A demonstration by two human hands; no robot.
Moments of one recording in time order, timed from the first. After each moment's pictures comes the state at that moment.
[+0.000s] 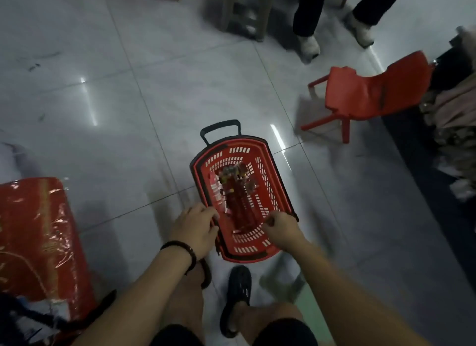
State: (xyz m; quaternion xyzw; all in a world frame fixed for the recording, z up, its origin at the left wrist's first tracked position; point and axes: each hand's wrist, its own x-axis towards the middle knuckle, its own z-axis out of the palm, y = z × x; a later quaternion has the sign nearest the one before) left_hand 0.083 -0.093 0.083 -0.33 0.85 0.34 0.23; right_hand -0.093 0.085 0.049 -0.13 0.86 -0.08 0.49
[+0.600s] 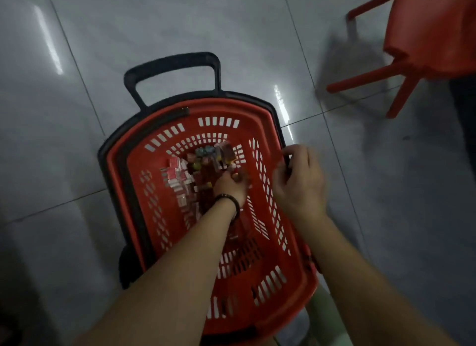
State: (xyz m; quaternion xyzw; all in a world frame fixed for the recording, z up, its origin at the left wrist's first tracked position) left_hand -0.162 -0.045 -0.343 -0.58 0.55 0.58 0.16; right_hand -0.261 0.050 -0.232 -0.31 0.93 -0.18 0.12
